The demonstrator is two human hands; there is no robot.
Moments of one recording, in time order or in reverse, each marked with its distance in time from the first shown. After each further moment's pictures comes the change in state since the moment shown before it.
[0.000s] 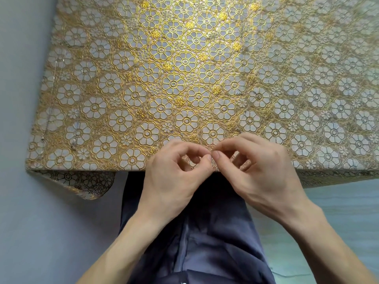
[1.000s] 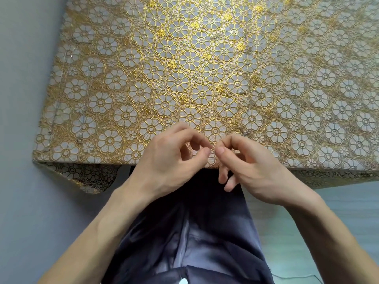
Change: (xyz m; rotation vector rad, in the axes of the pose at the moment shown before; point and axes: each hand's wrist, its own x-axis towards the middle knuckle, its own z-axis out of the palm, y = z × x) left_hand 0.022 -0.005 -0.021 0.248 -0.192 0.236; right_hand 0.007 0.008 0.002 0.530 -0.442 0.434
